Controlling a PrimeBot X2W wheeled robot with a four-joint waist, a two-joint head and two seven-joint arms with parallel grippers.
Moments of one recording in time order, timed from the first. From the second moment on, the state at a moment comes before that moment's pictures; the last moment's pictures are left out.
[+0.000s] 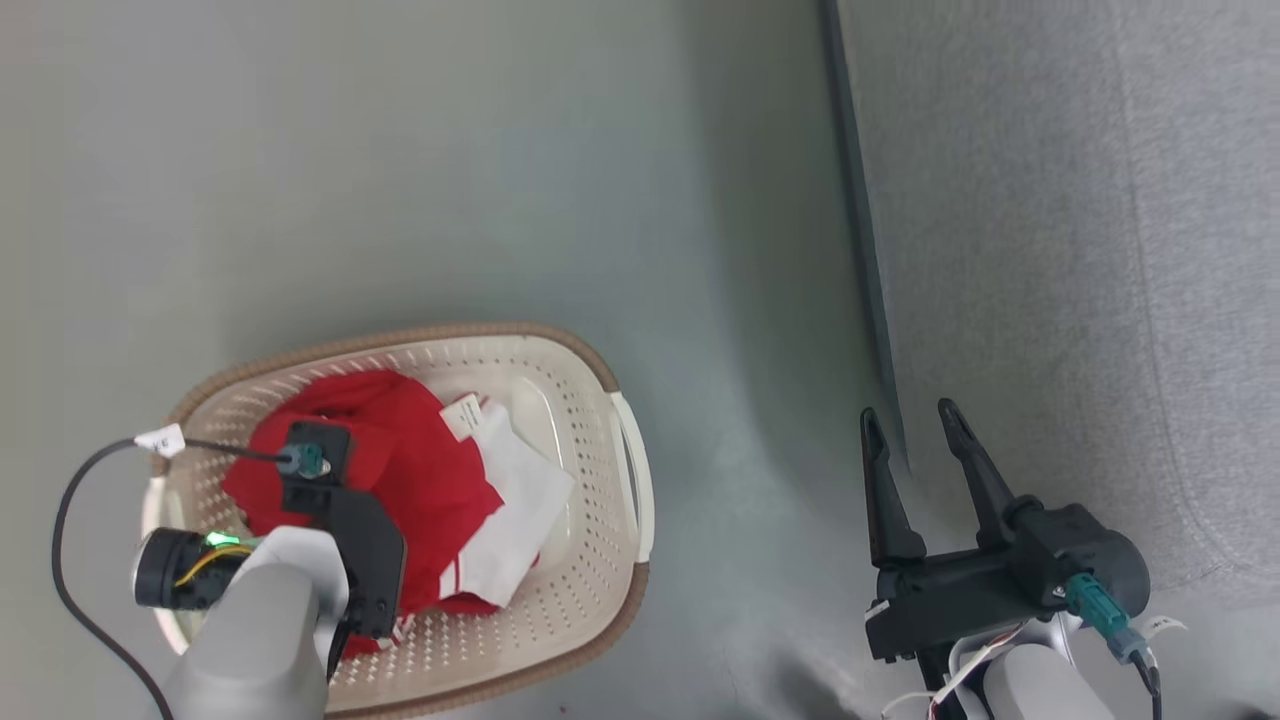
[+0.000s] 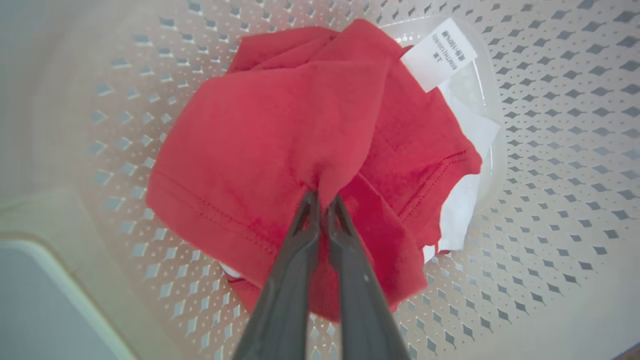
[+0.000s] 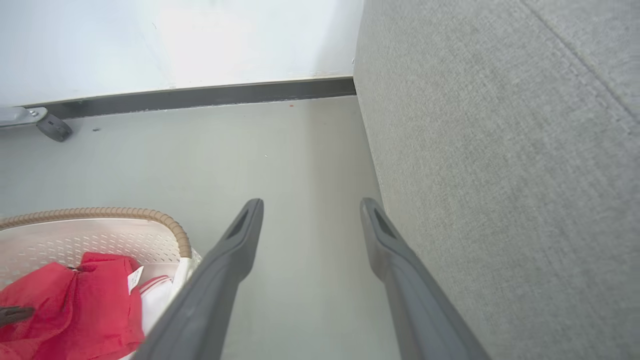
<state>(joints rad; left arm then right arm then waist) -0.81 0.09 -0.28 1.25 -0.19 -0.04 0.13 -0.32 -0.05 0.30 0.24 0.22 -0.09 -0.25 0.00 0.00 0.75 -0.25</state>
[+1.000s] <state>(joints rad) -0.63 0.06 -0.30 1.19 -0.23 -0.11 -0.19 -0.22 -0.05 0.22 0.39 0.26 -0.10 -0.25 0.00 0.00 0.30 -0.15</state>
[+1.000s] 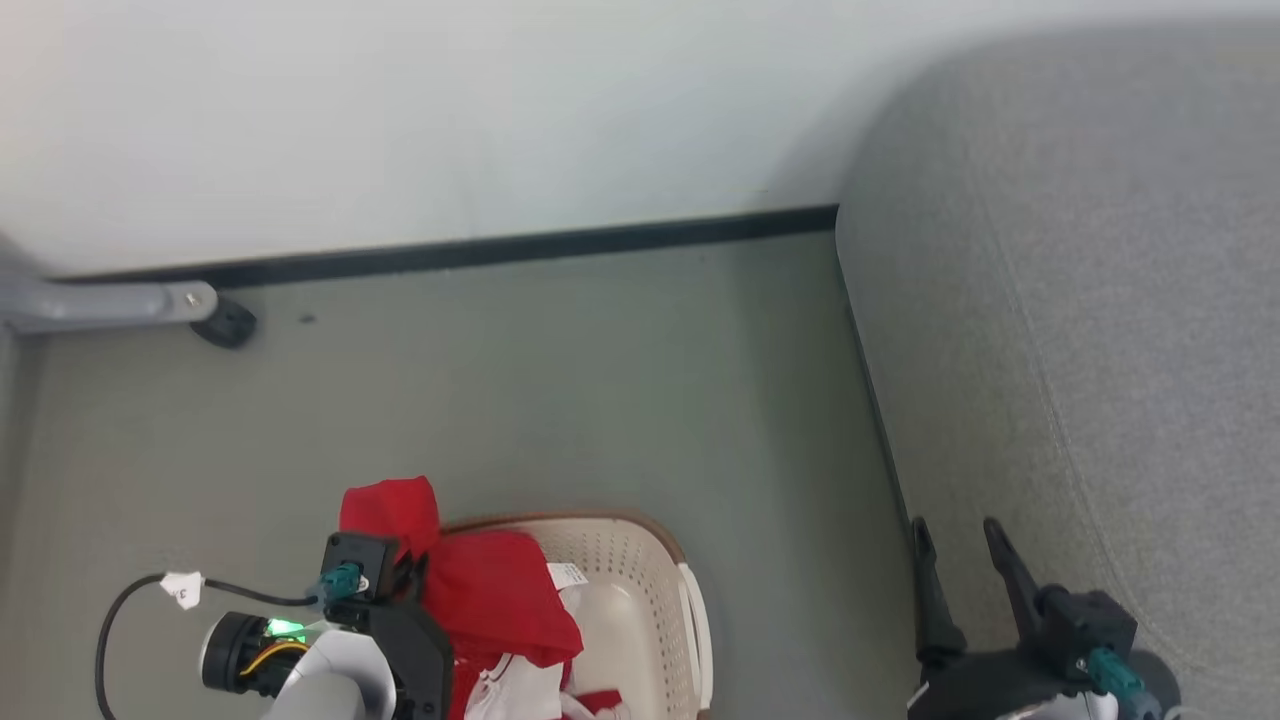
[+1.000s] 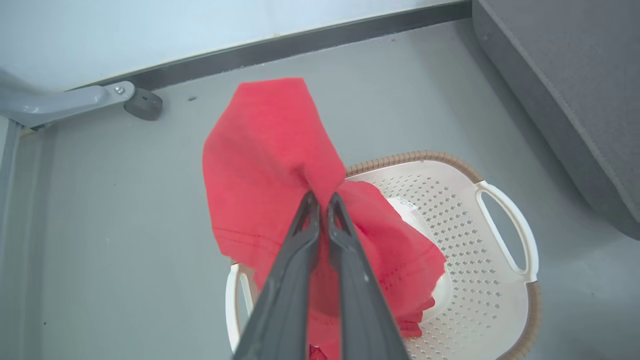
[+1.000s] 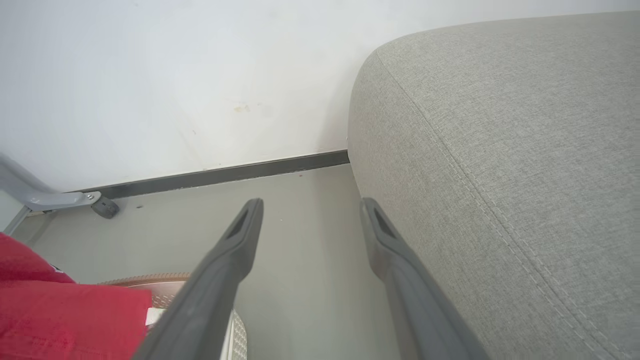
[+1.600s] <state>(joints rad) -0.52 0.04 -0.34 0.98 -0.23 -0.12 -0.24 -0.06 -0.05 0.20 0.38 0.26 -0.08 -0.25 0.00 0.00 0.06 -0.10</state>
